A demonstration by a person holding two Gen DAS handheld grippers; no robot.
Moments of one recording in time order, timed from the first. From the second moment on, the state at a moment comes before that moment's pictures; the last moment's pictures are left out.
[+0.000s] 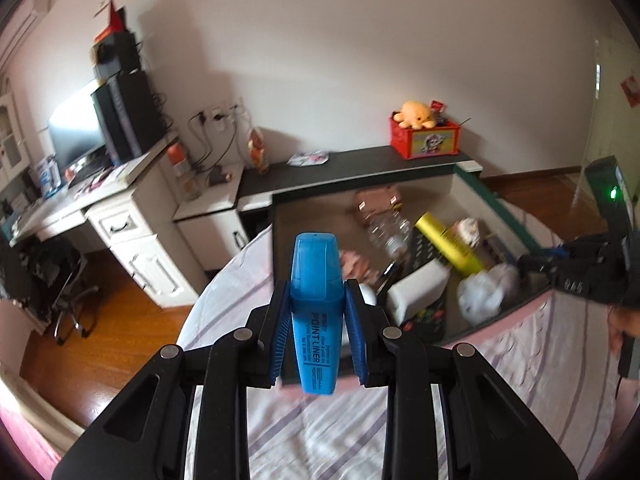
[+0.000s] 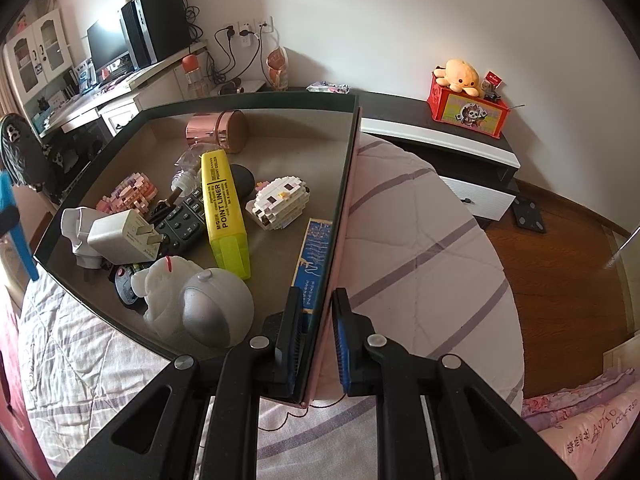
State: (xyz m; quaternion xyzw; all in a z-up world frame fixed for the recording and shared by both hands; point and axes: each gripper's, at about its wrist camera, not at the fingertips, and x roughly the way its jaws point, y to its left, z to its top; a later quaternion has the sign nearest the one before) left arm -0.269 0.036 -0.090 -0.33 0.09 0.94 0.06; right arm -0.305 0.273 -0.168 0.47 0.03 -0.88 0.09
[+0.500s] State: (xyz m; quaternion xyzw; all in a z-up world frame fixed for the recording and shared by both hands) left arm -0.344 0.097 -0.105 -0.37 0.09 0.92 0.11; right arm -0.317 0.270 -0.170 0.47 0.03 -0.88 0.09
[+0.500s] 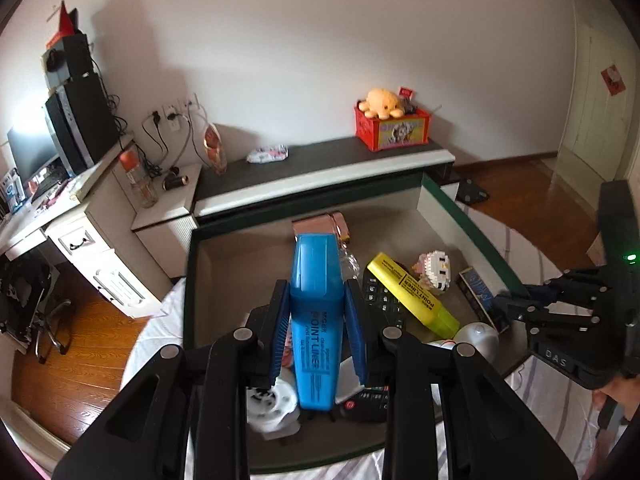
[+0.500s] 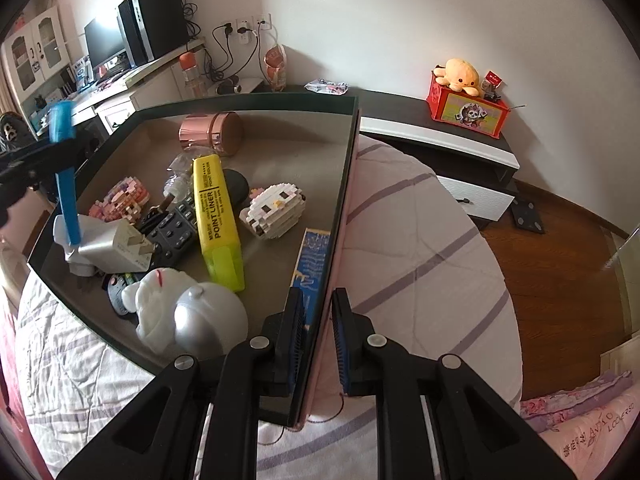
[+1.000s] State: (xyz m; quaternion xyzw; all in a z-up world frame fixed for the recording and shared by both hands) left arm -0.363 0.110 -0.136 -0.38 0.11 0.92 0.07; right arm -0.322 0.264 -0.174 0.47 0.04 -0.88 0.08
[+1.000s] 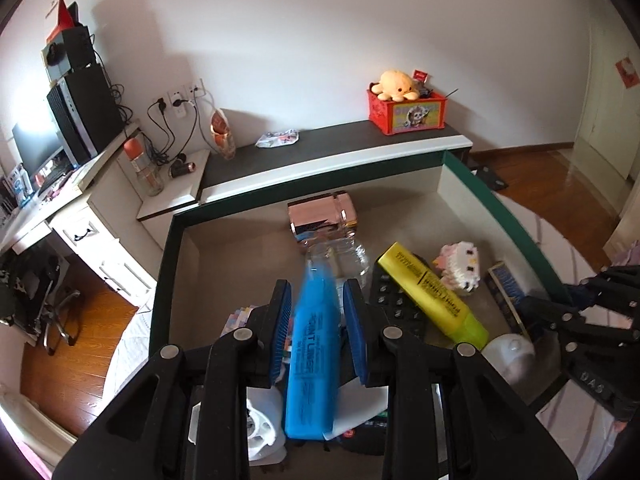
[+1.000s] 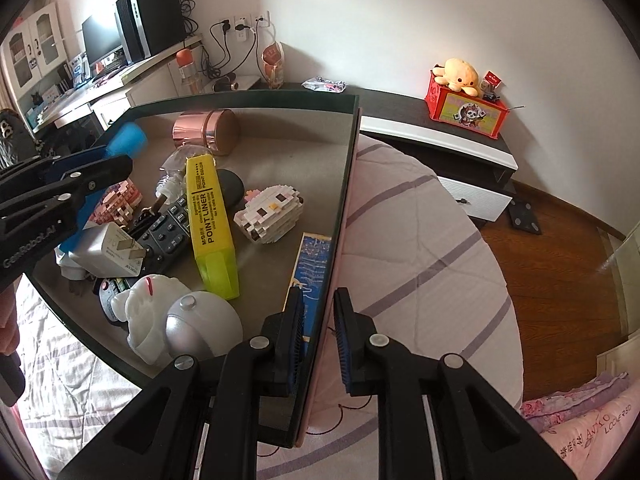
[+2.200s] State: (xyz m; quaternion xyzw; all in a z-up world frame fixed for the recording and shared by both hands) left arm -0.309 0.043 -0.134 -0.38 0.04 0.92 0.05; right arm -0.293 0.216 -0.116 0.36 0.10 -0.92 0.07
